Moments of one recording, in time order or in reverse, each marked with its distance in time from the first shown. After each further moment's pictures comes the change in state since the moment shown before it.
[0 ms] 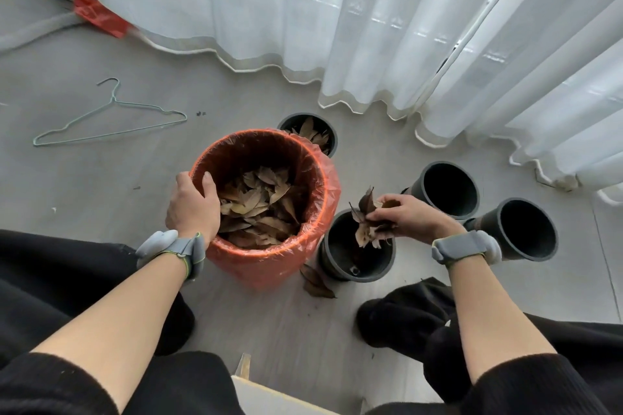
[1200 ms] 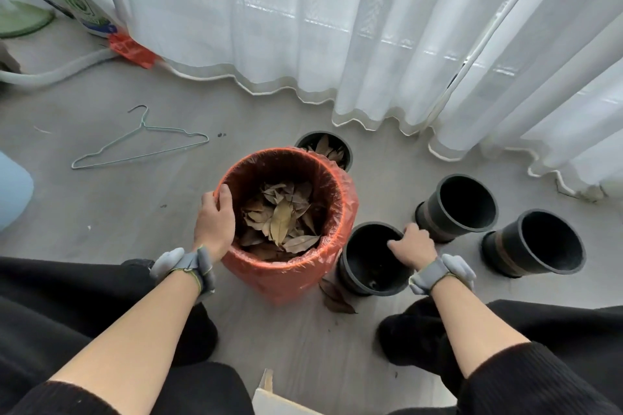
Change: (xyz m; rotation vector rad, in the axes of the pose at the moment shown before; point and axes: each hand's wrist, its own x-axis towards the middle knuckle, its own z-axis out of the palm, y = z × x) left_hand 0.008 -0.008 -0.005 -0.310 -0.202 -0.086; right_hand 0.029 0.051 0.028 -0.765 0.553 0.180
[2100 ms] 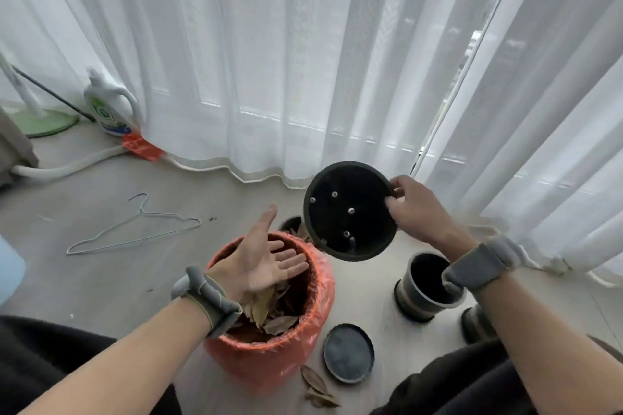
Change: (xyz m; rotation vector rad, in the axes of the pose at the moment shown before) left_hand -0.068 0.173 -0.011 -0.910 -0.839 -0.520; right_hand -0.085 -0.073 -0.213 0.323 0.351 -0.584
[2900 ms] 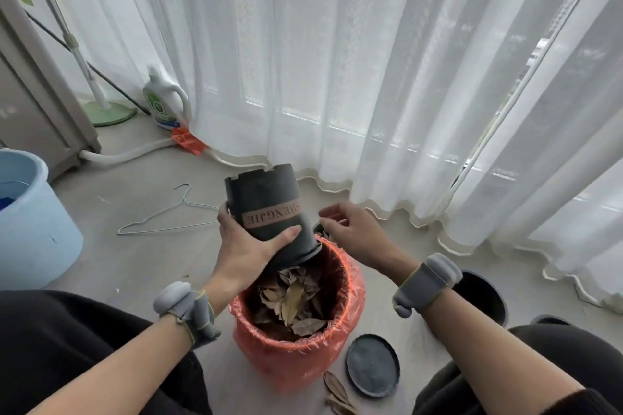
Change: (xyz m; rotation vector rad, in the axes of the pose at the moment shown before) left_hand -0.047 0.019 -0.048 0.780 0.609 0.829; right_hand -0.009 -0.081 0.107 0.354 -0.313 -0.187
